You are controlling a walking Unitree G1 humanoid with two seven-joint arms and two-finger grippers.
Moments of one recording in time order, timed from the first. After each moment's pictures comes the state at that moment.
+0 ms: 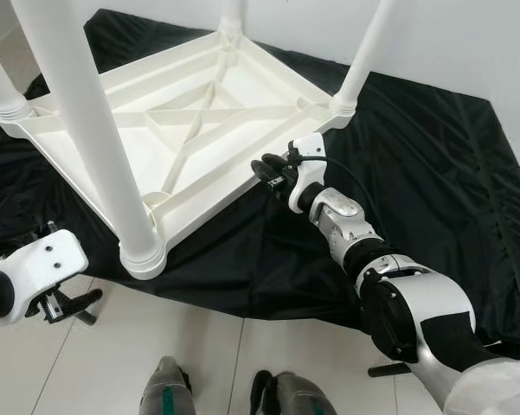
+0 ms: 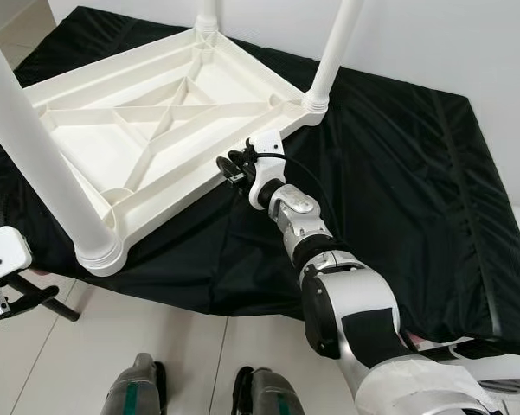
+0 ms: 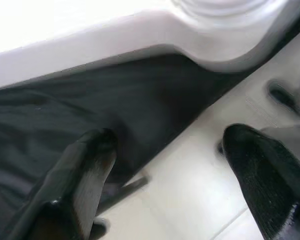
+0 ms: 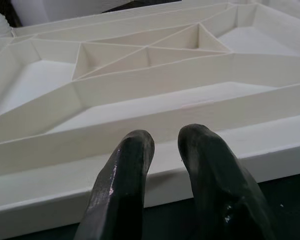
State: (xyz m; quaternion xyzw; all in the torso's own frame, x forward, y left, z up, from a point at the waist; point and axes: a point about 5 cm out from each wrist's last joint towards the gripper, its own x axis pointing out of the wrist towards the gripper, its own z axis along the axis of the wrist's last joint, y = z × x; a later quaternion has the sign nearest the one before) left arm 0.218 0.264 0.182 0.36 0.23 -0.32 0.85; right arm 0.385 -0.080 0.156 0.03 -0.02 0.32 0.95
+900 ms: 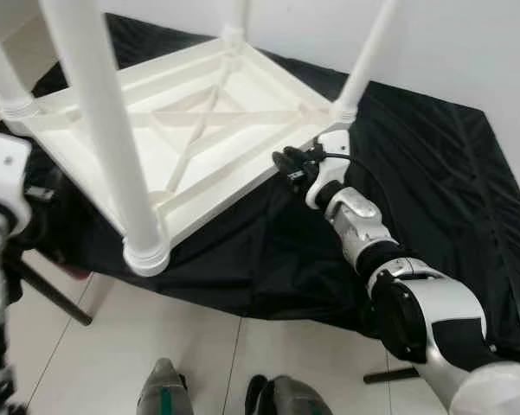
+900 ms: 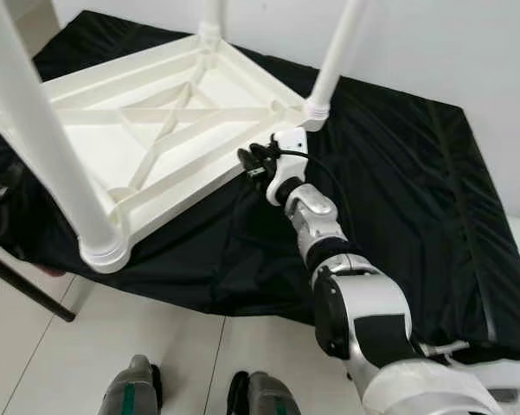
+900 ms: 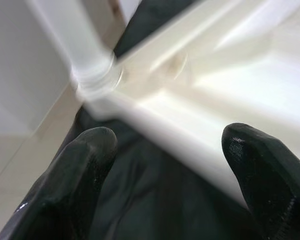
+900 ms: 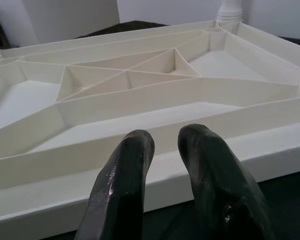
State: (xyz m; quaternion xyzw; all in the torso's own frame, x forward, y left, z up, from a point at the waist) left arm 0.301 0.284 0.221 0.21 0.02 0.04 0.98; right arm 0.385 -0.105 0.158 0.04 -0.05 0.29 0.96
